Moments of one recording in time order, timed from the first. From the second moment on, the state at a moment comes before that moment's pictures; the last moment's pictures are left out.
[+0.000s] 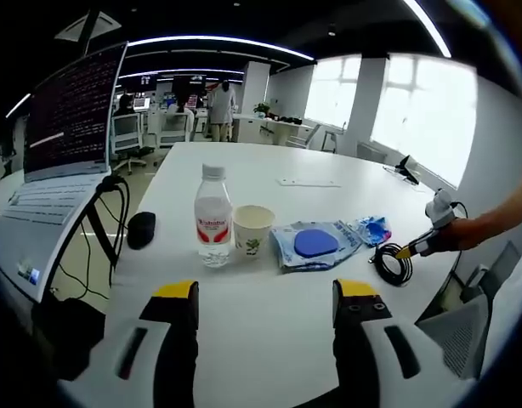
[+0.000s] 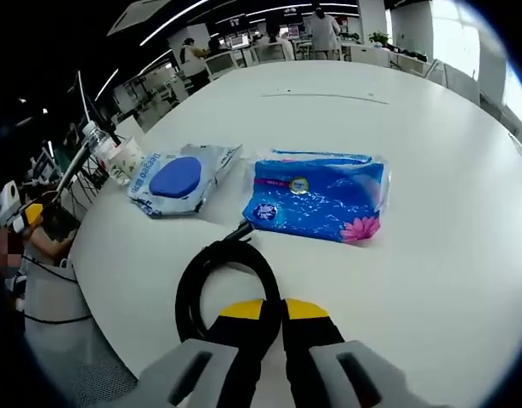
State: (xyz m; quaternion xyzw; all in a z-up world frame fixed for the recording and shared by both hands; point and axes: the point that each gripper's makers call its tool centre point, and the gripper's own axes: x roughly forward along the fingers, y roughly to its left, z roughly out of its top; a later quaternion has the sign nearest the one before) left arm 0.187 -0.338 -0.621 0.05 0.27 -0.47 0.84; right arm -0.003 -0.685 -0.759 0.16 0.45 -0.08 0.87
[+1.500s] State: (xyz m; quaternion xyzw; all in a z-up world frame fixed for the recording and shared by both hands) left arm 0.189 -0.371 -0.610 0.09 0.26 -0.54 0.80; right arm -0.047 -0.716 -0.626 0.04 0.35 0.04 0.94
